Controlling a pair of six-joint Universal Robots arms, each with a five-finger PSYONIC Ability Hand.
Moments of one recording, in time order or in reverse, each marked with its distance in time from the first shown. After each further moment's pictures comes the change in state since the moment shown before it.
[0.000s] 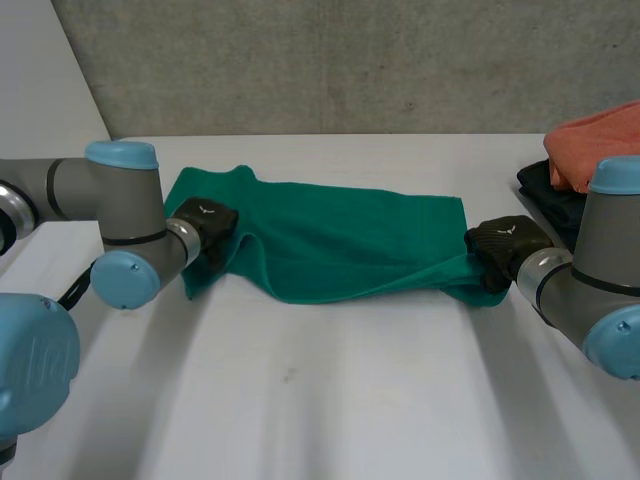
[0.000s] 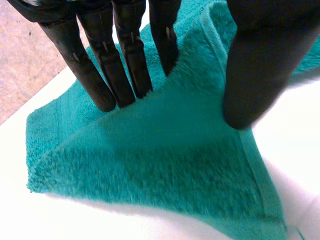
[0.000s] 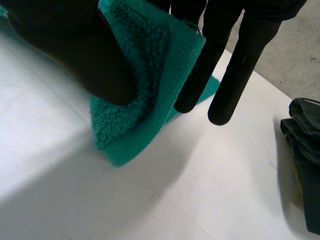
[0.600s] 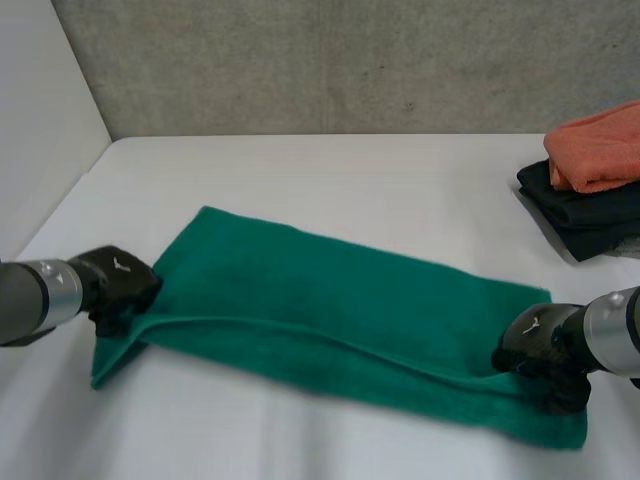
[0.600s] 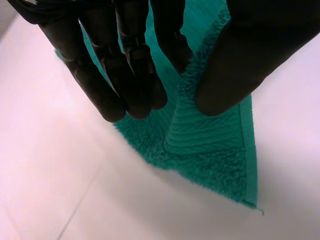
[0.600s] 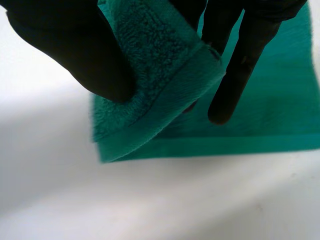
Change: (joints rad) left arm 0.263 0.634 -0.755 -0.206 0.190 0.444; right arm -0.052 -0.183 0.019 0.823 -0.069 -0.575; left_hand 0.353 0.404 0.397 0.402 0.369; right_hand 0.000 0.000 0.000 0.000 0.002
